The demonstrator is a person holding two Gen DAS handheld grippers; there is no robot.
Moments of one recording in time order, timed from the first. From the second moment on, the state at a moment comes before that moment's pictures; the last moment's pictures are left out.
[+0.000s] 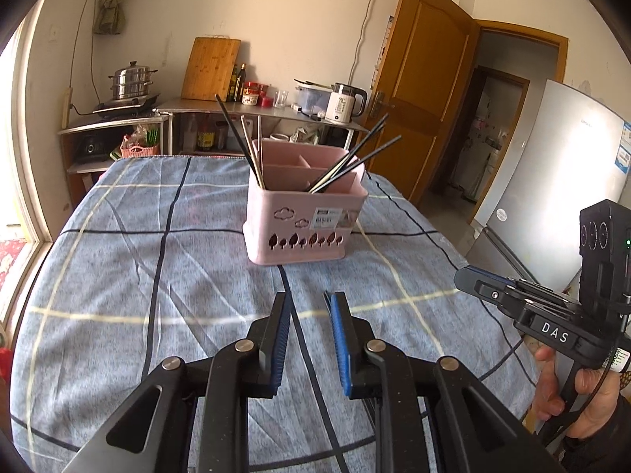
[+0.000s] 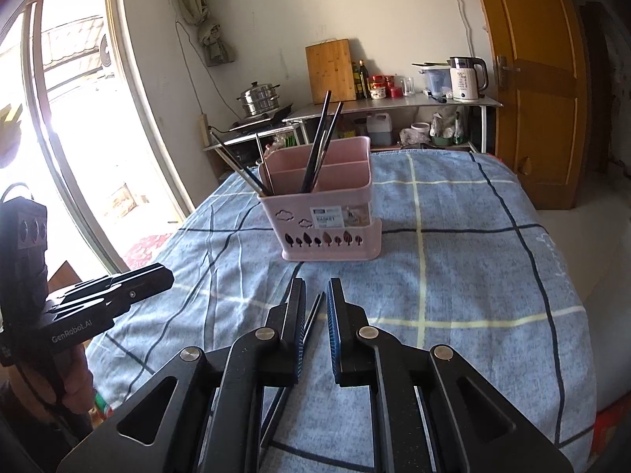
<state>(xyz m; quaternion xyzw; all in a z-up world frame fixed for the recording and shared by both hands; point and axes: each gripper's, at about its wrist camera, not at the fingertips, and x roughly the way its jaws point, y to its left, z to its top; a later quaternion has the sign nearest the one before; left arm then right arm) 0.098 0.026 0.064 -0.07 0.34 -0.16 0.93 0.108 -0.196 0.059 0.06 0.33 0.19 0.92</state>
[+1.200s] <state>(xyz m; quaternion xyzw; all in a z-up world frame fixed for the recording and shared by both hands) 0.110 0.046 0.007 -0.09 0.39 -0.14 0.91 0.134 -0.149 -0.045 0.04 0.46 0.18 0.87</state>
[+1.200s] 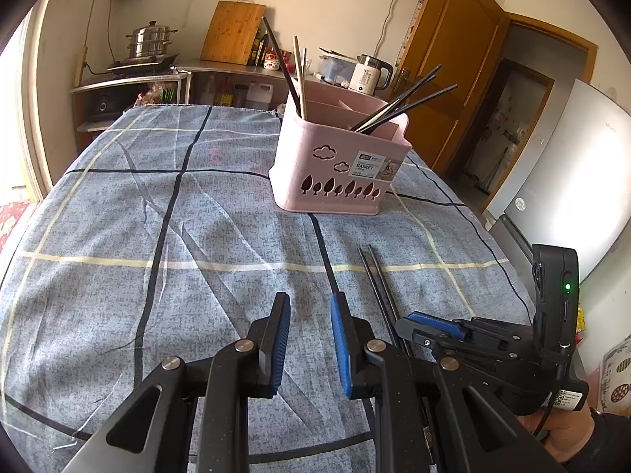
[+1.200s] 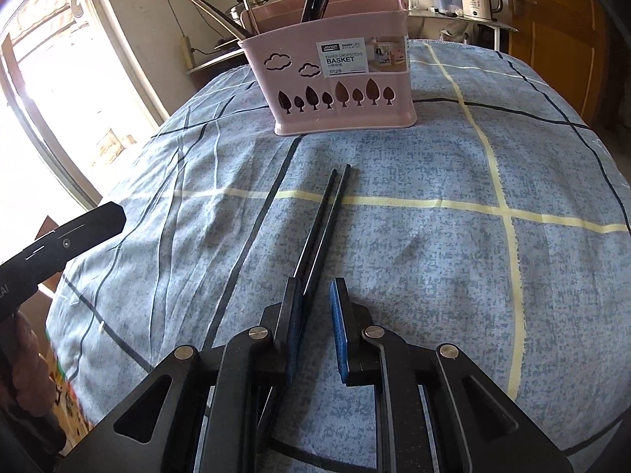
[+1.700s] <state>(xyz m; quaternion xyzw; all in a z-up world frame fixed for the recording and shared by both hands) 0.135 0.009 -0.020 -0.11 0.45 -0.18 0.87 0.131 -0.169 -0.043 0.02 0.48 0.18 0.86</state>
